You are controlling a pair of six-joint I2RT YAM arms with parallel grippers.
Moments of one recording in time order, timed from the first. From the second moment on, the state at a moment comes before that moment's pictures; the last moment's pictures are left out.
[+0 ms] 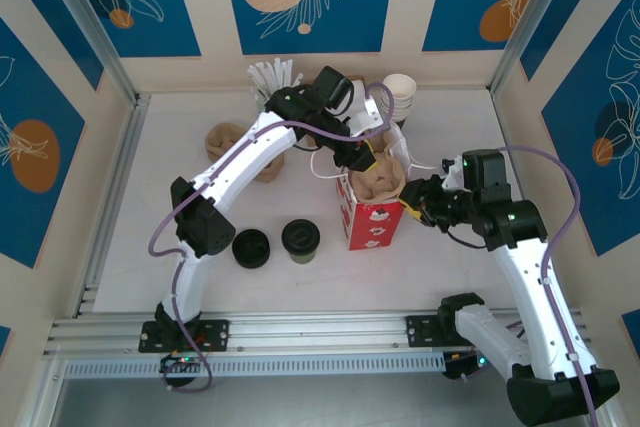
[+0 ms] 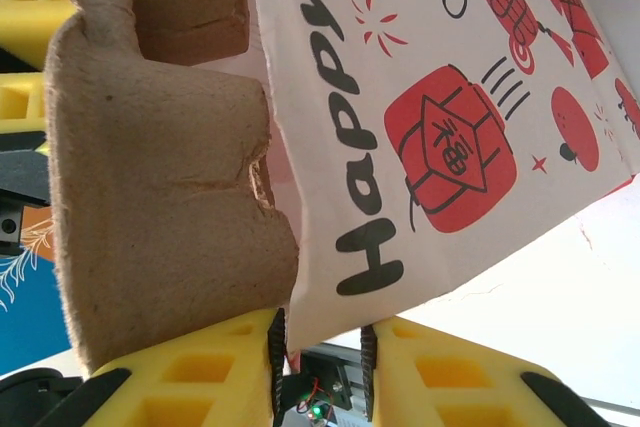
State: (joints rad) left arm -0.75 2.14 2.34 -1.14 0.65 0.38; right arm 0.16 0.85 1.03 -0.99 -0.56 0.92
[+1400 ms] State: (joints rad) left arm -0.80 2.15 2.34 -1.22 0.47 0.43; right arm 0.19 0.86 1.09 -1.11 -0.63 0.85
